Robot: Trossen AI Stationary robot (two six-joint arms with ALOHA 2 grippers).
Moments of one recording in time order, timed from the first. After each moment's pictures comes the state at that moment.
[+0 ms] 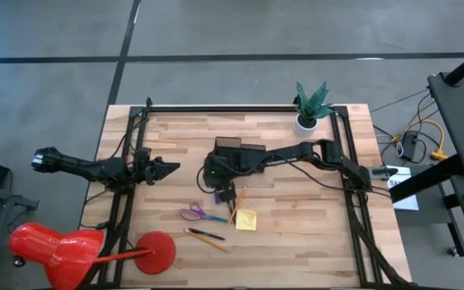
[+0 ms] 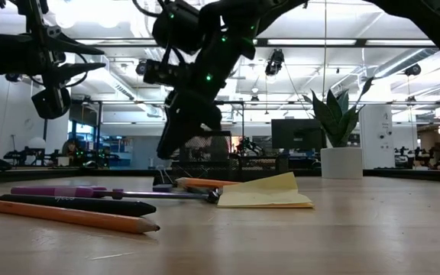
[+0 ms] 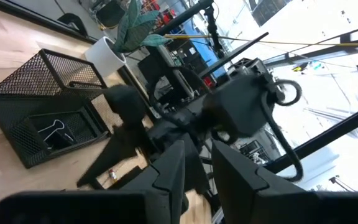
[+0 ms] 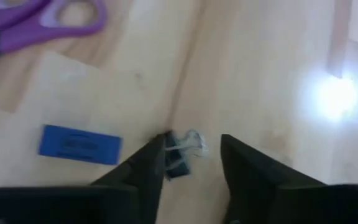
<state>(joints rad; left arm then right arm) -0.21 0.25 0.03 0.24 -0.42 -0.95 -0.01 2.26 1.80 -0.54 0.05 -0.36</state>
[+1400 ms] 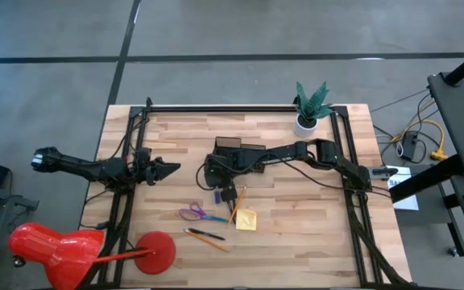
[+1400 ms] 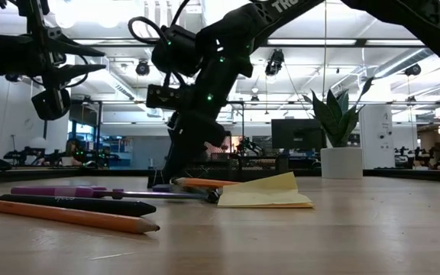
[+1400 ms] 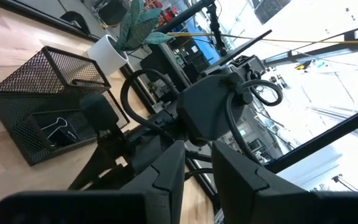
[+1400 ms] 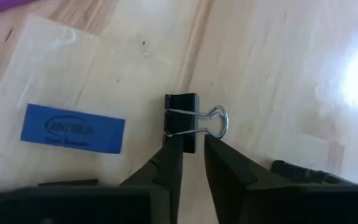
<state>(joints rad) -0.21 0.27 0.03 0.24 -0.43 -0.96 -0.04 2.31 1.80 -0.56 -0.02 -0.33</state>
